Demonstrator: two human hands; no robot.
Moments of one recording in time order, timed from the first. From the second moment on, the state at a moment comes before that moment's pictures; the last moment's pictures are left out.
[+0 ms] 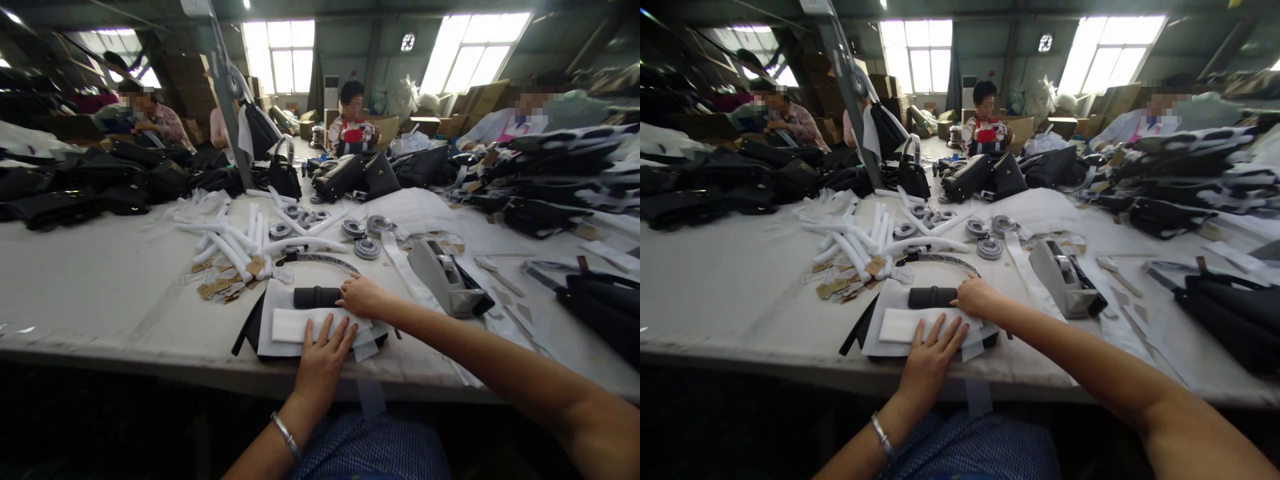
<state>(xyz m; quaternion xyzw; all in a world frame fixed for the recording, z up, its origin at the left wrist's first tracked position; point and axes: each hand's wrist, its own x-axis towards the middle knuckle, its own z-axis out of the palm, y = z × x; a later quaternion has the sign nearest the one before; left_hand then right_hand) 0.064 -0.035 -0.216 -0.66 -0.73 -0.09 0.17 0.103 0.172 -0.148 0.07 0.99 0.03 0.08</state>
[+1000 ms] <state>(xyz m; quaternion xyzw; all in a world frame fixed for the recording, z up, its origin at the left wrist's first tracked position) 0.065 -0.035 -0.208 -0.65 -0.74 -0.14 0.07 0.241 0.100 -0.191 -0.02 0.93 0.00 -0.36</state>
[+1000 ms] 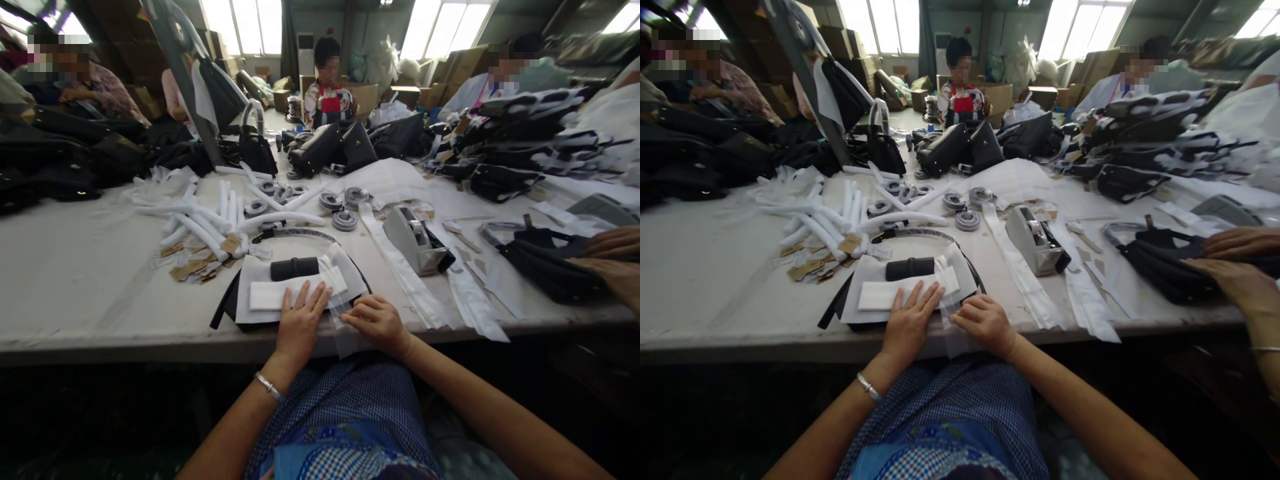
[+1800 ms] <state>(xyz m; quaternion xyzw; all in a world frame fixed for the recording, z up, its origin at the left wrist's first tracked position) 0.075 -0.022 -0.216 -0.60 -0.77 -0.20 0.11 0.287 0.086 -0.231 -0.01 0.97 -0.05 -0.22</state>
